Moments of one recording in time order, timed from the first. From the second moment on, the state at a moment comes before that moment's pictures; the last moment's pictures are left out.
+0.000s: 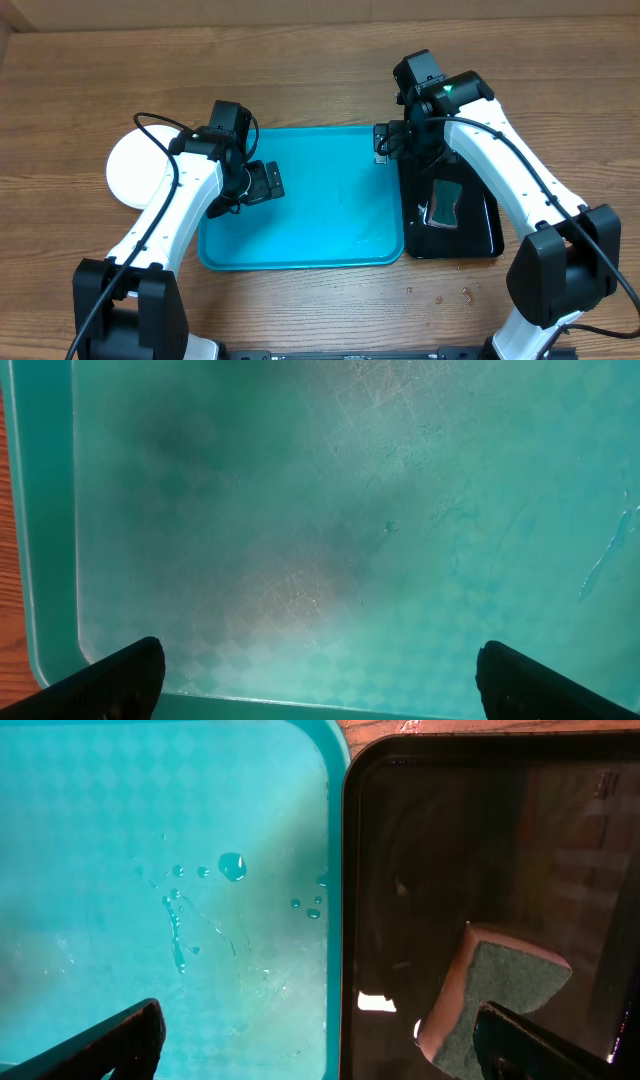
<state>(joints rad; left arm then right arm) -0.18 1.65 1.18 -0.99 0.07 -0.46 0.37 1.88 1.63 -1.16 -0.06 0.36</state>
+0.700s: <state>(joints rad) -0.18 1.65 1.18 -0.99 0.07 -0.46 0.36 1.33 1.63 -0.81 0.09 0.35</state>
